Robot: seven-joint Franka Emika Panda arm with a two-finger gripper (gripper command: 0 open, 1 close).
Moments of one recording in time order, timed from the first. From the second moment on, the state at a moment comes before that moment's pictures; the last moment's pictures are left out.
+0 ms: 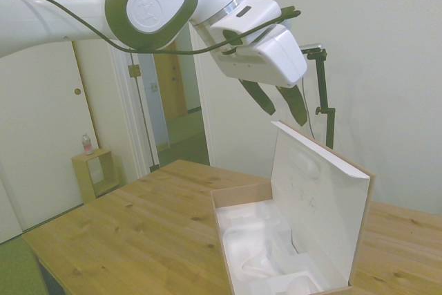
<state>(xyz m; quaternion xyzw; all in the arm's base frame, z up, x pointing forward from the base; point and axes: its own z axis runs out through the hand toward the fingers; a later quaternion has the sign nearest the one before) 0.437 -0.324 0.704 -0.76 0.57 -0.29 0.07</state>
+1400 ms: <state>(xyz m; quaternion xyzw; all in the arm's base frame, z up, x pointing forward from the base) 0.521 -0.391 0.625 -0.77 0.59 -0.20 0.16</state>
